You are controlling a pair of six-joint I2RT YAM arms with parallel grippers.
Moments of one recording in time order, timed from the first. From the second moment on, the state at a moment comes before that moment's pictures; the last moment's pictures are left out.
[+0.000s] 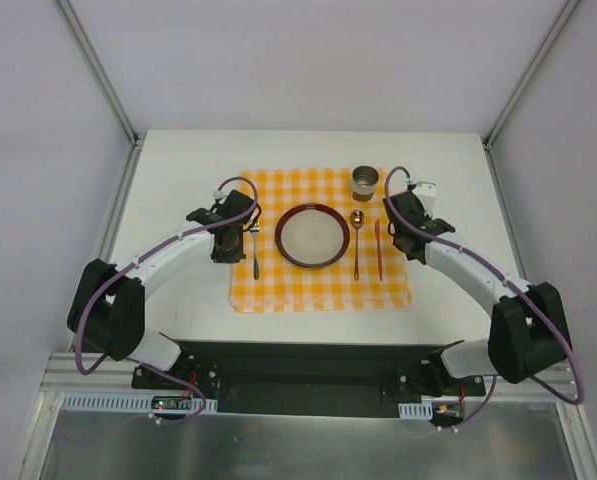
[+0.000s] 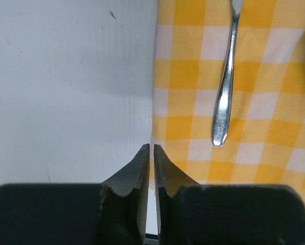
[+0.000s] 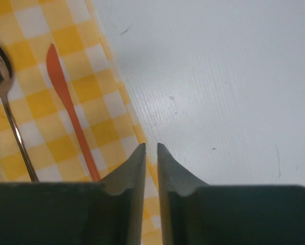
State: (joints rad) left arm -0.51 1.48 1.00 -0.76 -0.29 -0.51; right arm 0.44 1.42 0.93 -0.54 0.59 0.49
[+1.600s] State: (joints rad) left arm -0.51 1.17 0.90 -0.73 -0.47 -0.56; right arm 0.48 1.27 0.92 -0.51 0.56 0.36
